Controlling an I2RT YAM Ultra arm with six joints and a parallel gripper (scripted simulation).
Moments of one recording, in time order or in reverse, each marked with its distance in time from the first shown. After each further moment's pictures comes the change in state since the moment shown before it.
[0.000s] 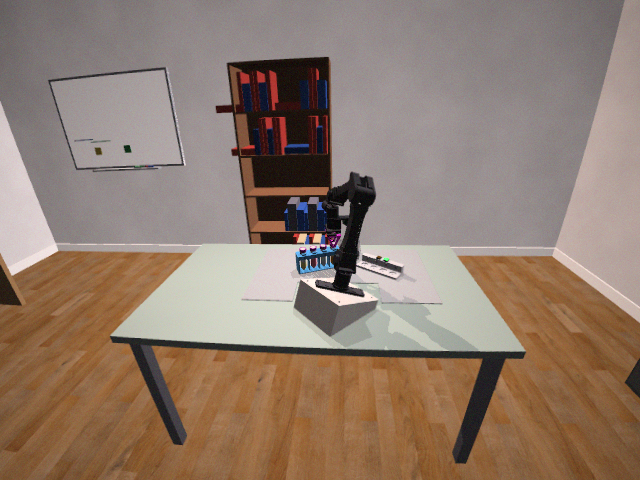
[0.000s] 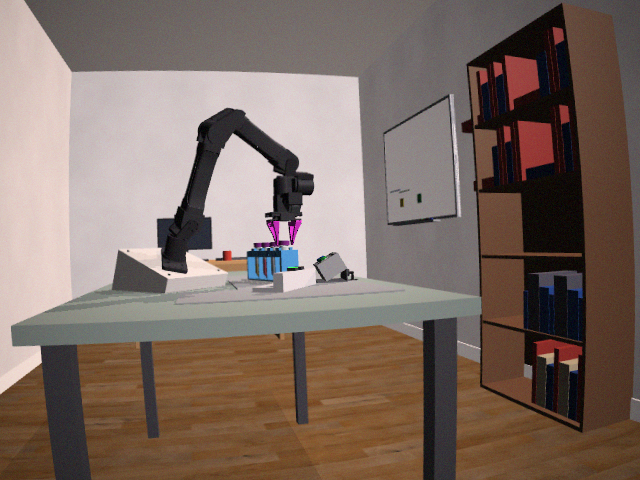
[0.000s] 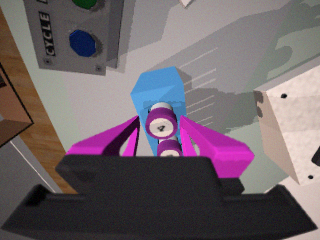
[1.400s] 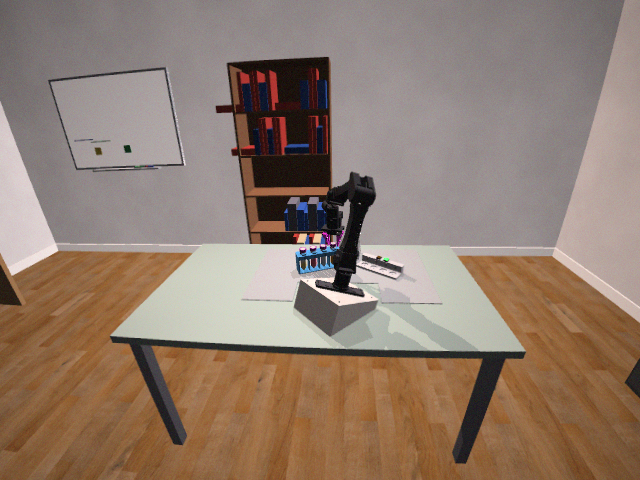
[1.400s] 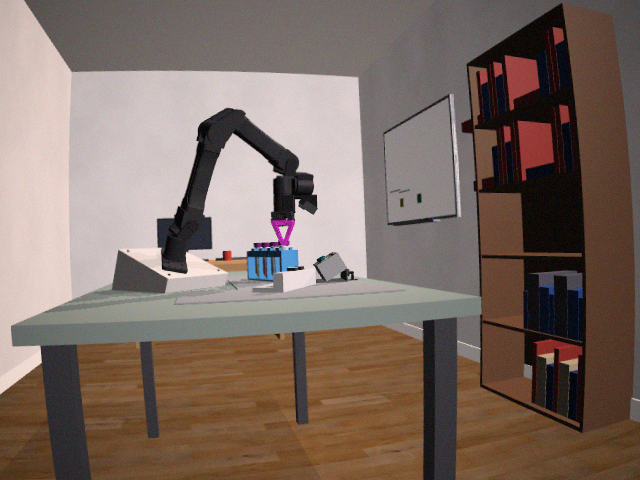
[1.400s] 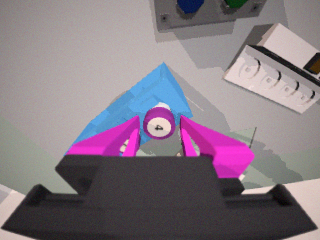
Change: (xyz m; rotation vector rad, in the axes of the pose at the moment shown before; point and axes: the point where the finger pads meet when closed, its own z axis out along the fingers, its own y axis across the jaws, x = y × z) arm 0.000 -0.002 0.000 0.010 0.004 -1.144
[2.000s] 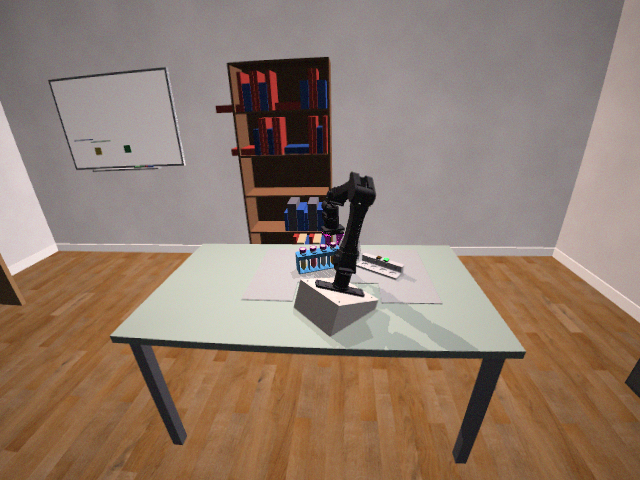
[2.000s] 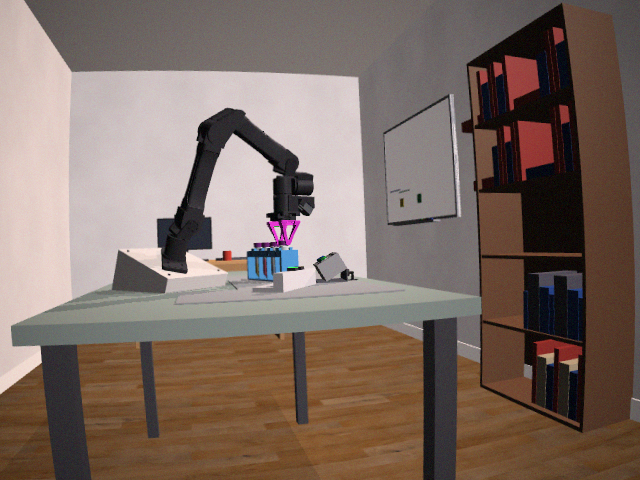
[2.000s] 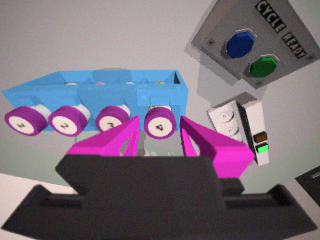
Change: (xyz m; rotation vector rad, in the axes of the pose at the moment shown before) arm 0.000 0.000 0.000 0.001 -0.001 -0.638
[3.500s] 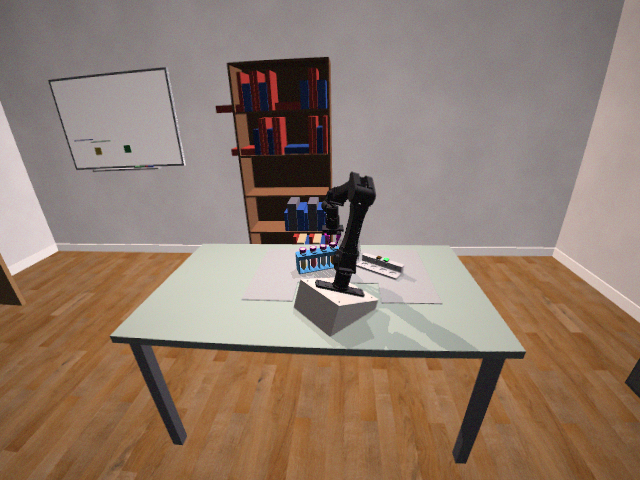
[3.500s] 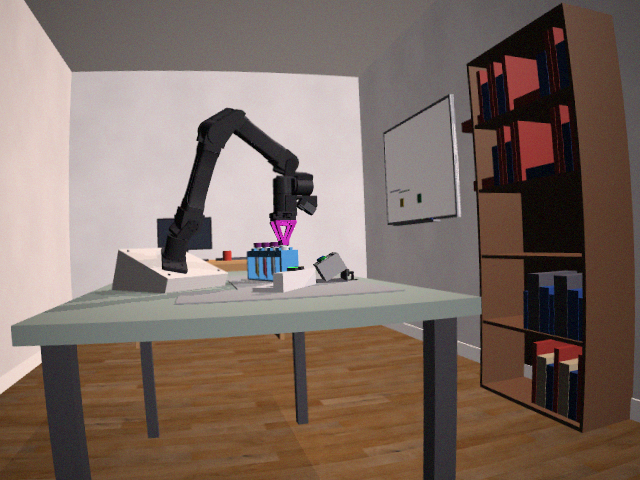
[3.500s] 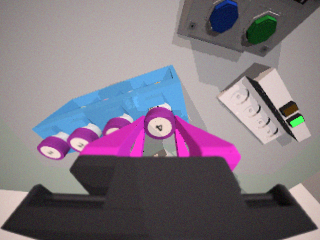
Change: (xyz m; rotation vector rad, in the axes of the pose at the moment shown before) arm 0.000 0.001 0.000 0.001 0.001 0.308
